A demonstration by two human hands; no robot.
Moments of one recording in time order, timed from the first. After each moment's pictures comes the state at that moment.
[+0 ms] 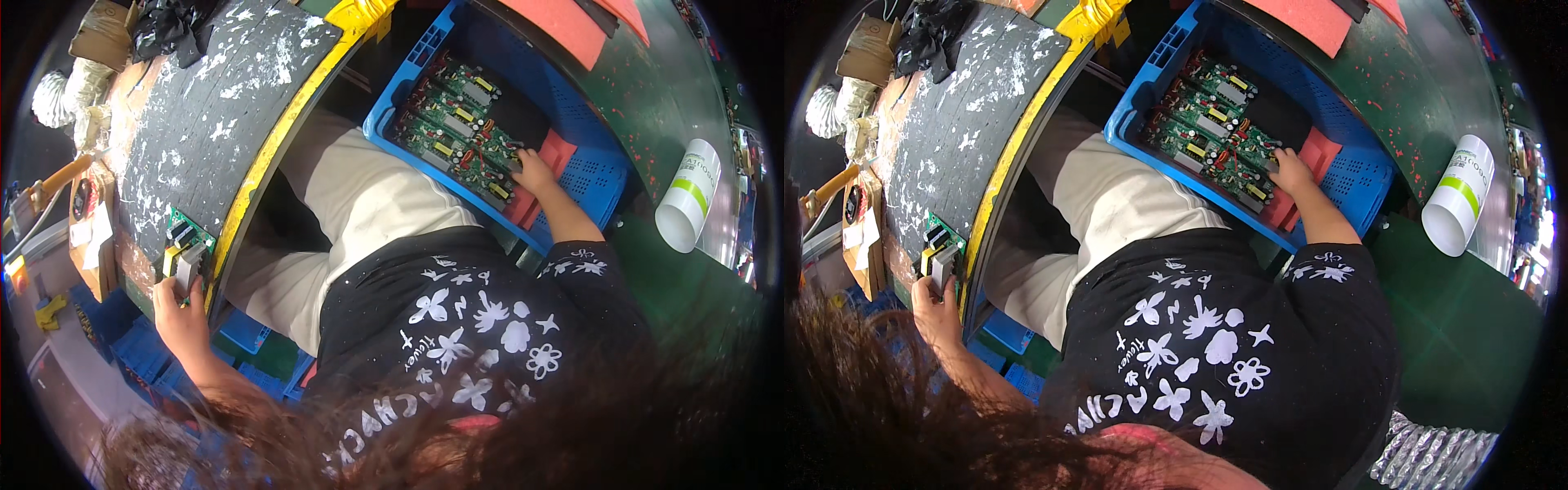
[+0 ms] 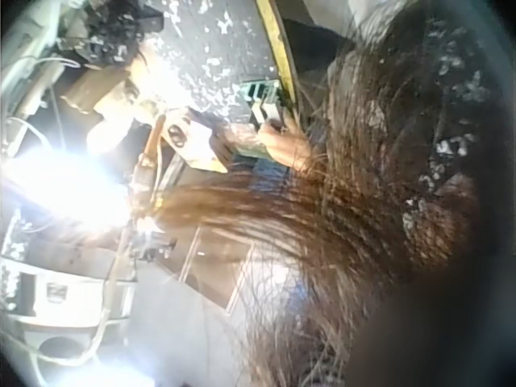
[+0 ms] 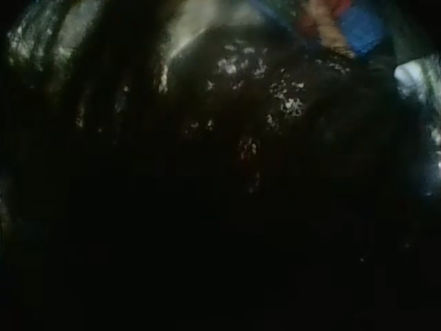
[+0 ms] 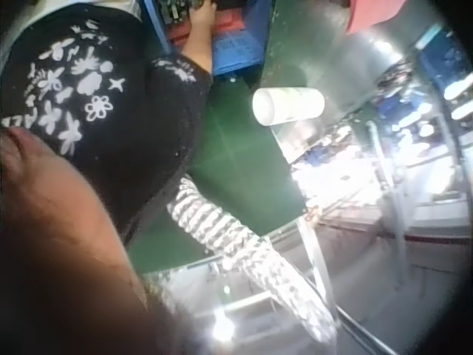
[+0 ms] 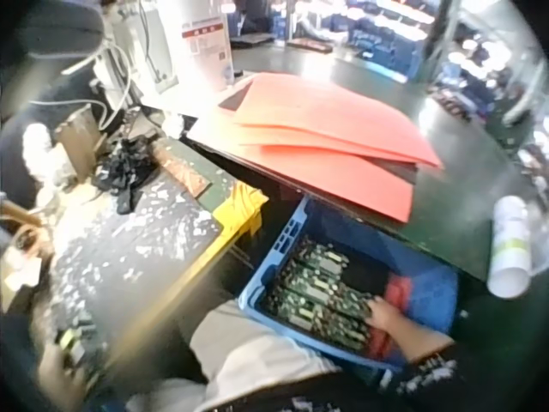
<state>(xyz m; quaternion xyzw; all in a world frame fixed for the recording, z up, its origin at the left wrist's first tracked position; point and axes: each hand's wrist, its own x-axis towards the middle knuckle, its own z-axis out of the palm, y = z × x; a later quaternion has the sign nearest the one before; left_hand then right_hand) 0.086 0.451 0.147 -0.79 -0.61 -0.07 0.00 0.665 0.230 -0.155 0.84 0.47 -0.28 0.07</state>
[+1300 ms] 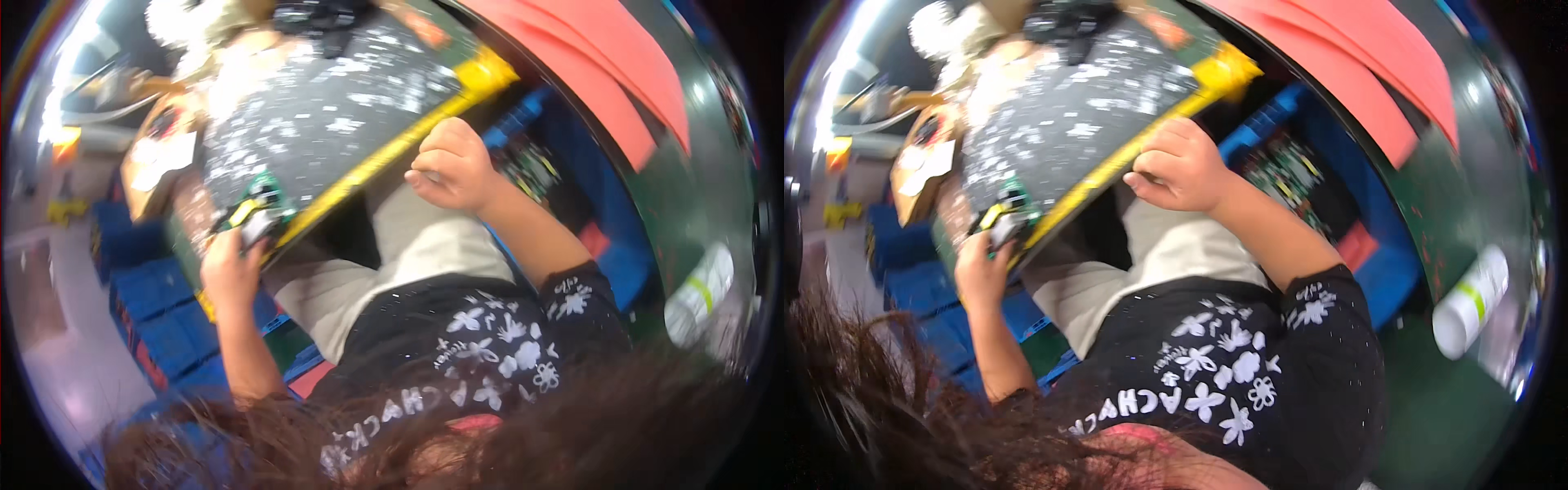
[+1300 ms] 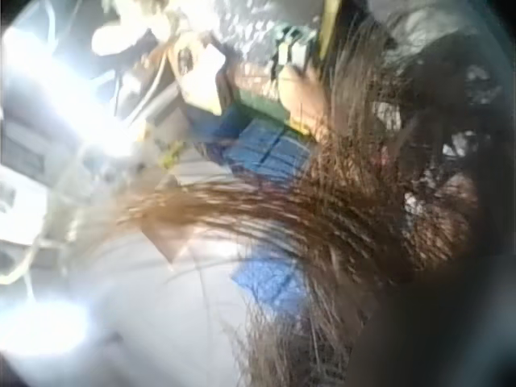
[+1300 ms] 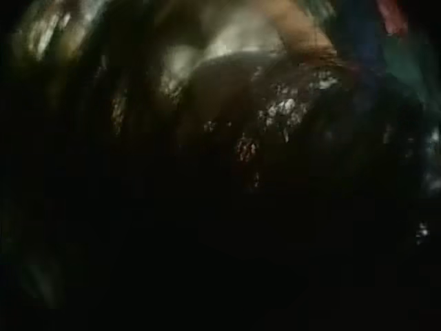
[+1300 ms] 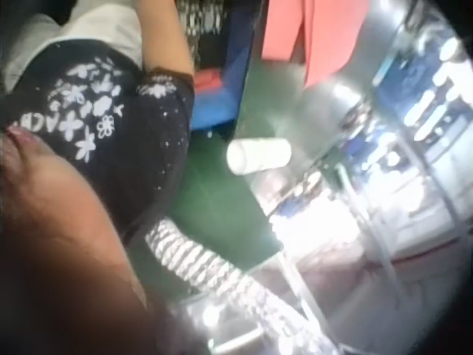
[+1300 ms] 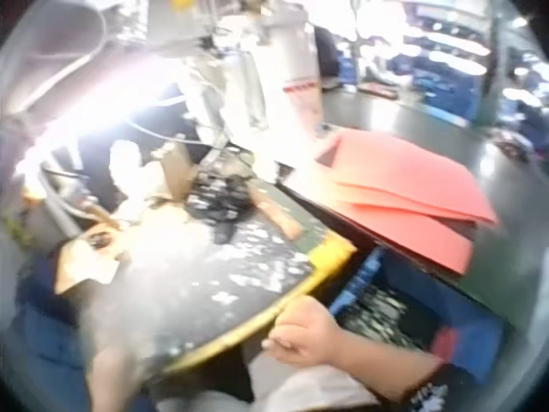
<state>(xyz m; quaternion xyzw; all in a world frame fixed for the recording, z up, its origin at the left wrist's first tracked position) 0.095 0.445 0.156 -0.79 -0.61 -0.05 0.07 0.456 0.474 0.090 0.31 0.78 -0.04 -0.54</state>
